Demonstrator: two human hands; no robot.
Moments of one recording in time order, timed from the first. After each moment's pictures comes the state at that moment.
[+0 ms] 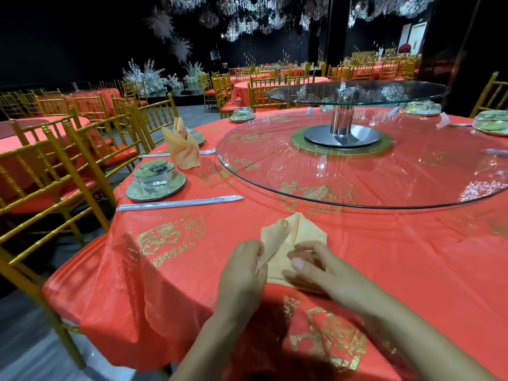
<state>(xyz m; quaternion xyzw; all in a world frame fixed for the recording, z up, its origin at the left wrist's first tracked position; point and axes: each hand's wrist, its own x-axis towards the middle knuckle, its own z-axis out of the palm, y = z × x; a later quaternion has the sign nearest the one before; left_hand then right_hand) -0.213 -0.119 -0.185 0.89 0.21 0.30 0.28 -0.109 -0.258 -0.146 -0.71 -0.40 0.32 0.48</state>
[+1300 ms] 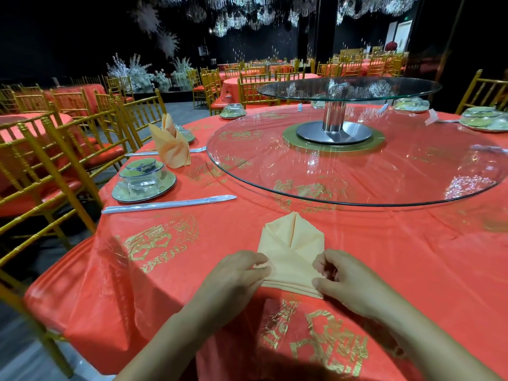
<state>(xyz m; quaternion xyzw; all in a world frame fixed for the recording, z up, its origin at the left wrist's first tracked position) -0.221 -0.080 -0.191 0.96 -0.05 0.26 0.08 -0.087 -0.270 -0.159 -0.84 -0.42 0.14 0.30</state>
